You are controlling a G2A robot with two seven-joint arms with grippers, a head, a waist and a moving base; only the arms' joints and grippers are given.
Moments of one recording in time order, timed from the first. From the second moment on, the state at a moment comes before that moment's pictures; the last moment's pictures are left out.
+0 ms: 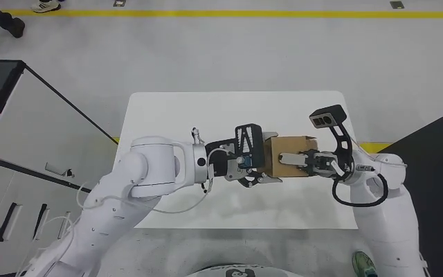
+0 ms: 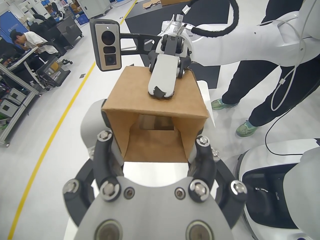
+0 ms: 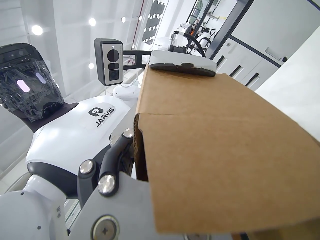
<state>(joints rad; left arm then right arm) 1.08 -1.12 -0.97 -2.16 0.88 -0.66 -0.66 -1.48 -1.16 1.56 -1.89 0.67 -0.17 1.36</state>
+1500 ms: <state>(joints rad) 1.12 -1.11 -1.03 -2.04 0.75 -0.80 -0.40 -1.56 -1.10 1.87 -1.89 0.88 -0.20 1.43</state>
